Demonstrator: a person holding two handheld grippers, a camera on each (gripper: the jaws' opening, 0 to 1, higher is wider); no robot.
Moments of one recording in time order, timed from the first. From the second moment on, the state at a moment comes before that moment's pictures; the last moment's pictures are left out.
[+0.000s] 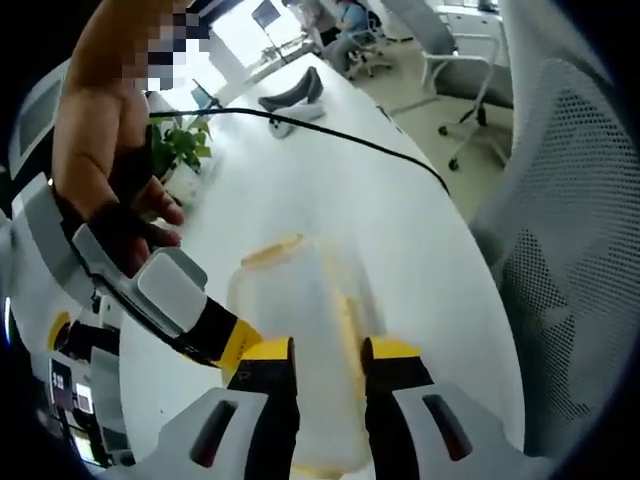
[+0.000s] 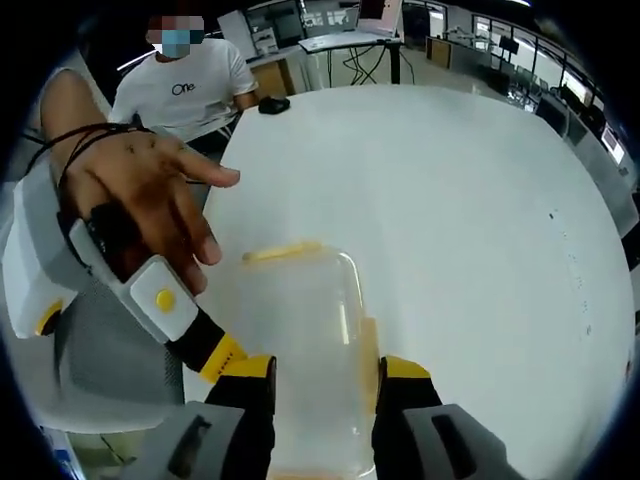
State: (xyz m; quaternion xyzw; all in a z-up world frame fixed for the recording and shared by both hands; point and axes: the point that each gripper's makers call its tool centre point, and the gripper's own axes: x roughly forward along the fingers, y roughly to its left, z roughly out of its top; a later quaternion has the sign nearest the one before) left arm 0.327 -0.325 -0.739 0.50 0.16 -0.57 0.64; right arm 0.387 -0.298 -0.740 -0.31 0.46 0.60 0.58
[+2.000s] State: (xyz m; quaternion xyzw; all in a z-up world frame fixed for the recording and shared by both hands) left arm 0.321 -0.313 -0.710 0.39 0.20 -0.57 0.69; right arm 0.391 -0.301 -0.706 -0.29 0.43 0.56 0.65
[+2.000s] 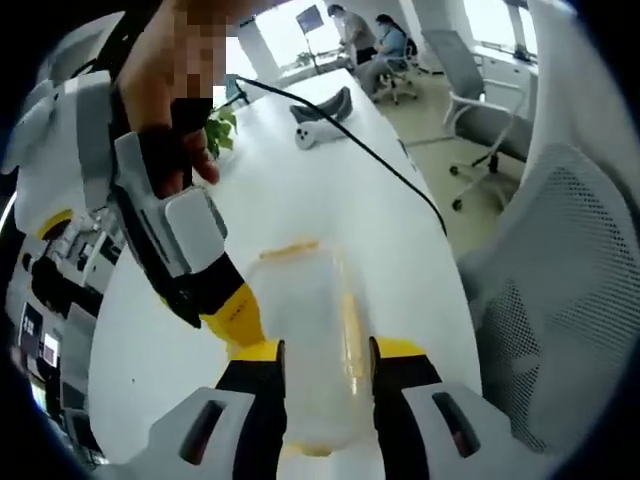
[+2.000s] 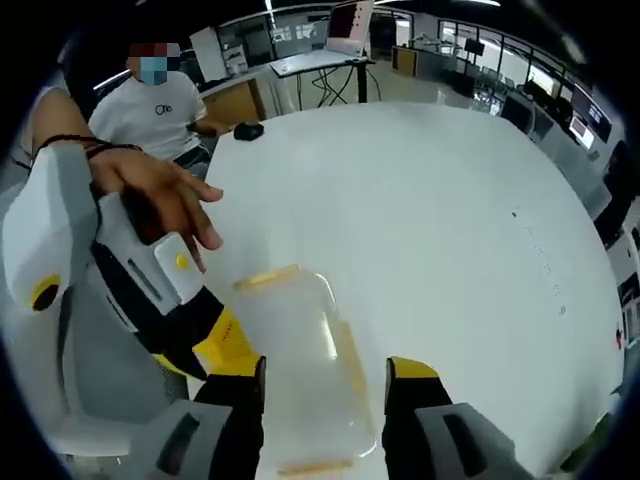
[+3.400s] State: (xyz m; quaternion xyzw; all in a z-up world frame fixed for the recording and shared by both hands) left arm 0.356 -0.265 -0.675 0.16 0.26 -0.48 0.82; right arm 0.358 -0.322 -0.672 -0.18 0.31 0.50 0.79
